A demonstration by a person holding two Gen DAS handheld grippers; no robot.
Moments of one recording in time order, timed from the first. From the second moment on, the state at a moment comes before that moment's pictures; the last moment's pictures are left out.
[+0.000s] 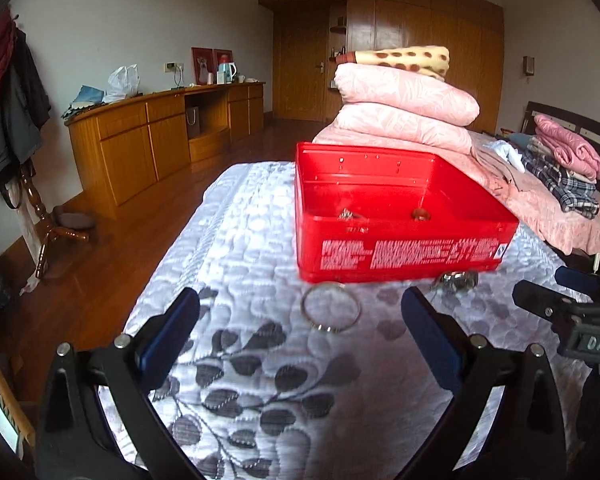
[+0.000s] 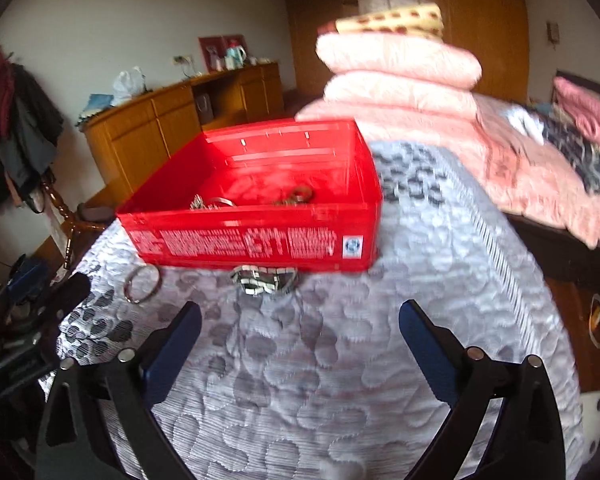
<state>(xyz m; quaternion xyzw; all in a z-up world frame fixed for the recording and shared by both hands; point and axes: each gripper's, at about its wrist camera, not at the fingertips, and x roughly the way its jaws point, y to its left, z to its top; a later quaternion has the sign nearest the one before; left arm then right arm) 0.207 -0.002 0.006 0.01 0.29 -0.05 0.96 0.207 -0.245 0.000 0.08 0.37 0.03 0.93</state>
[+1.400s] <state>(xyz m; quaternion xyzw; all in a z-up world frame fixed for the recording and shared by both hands) 0.283 -0.023 -0.036 -0.01 0.44 -0.07 0.89 0.274 -0.227 -0.028 0.08 0.43 0.04 0.90</state>
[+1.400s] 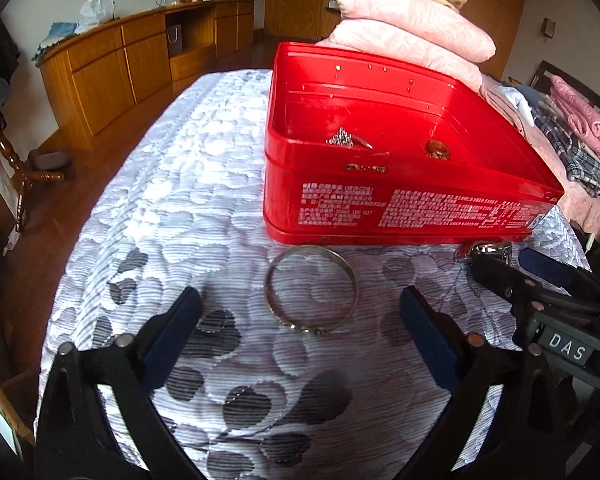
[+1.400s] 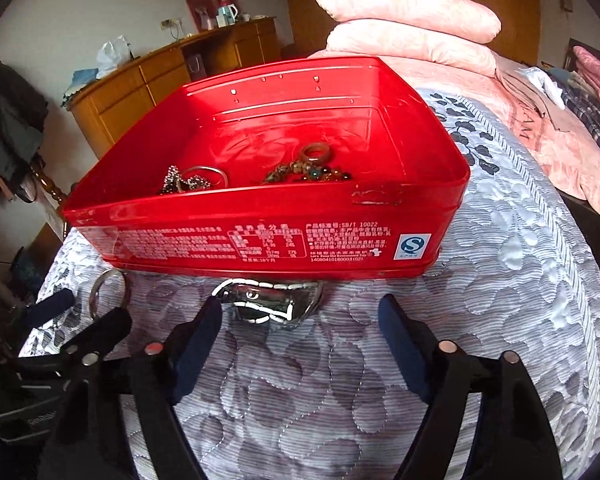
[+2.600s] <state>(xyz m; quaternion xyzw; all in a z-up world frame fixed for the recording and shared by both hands) 0.268 -0.024 -0.030 0.01 0.43 -0.05 0.90 0.246 -0.240 -0.028 0.10 0.43 0.08 0.89</state>
